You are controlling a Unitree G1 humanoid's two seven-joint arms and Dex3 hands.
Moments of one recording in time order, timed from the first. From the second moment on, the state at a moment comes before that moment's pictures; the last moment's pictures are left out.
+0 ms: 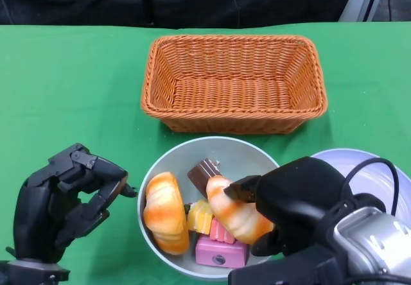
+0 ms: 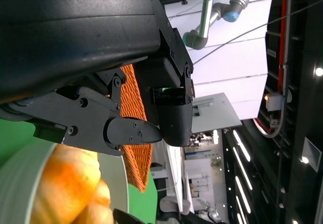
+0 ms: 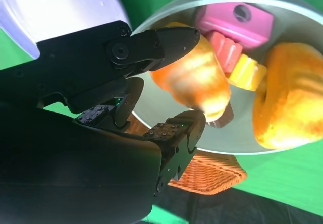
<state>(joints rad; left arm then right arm) -0.02 -0.02 0.17 0.32 -0.33 -0.69 -0.46 -0.18 -0.27 0.58 -0.48 -1.21 0.27 0.63</state>
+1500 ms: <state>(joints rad) 0.03 -0.03 0.14 0.26 -0.32 -0.68 -0.43 -0.13 -0.18 0.62 -0.22 -1.37 0.15 0.23</state>
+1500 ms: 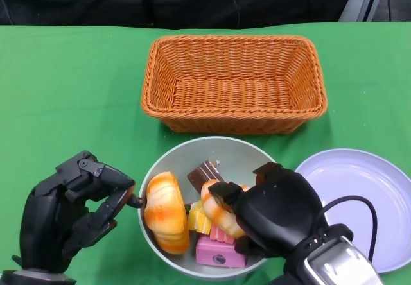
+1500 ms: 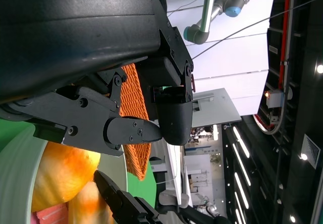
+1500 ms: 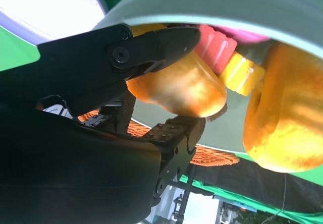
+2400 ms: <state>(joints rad) 0.02 -0.03 0.14 0.32 -0.35 -0.71 -0.46 -0.15 -0.19 0.55 -0.13 -1.10 0.01 0.00</state>
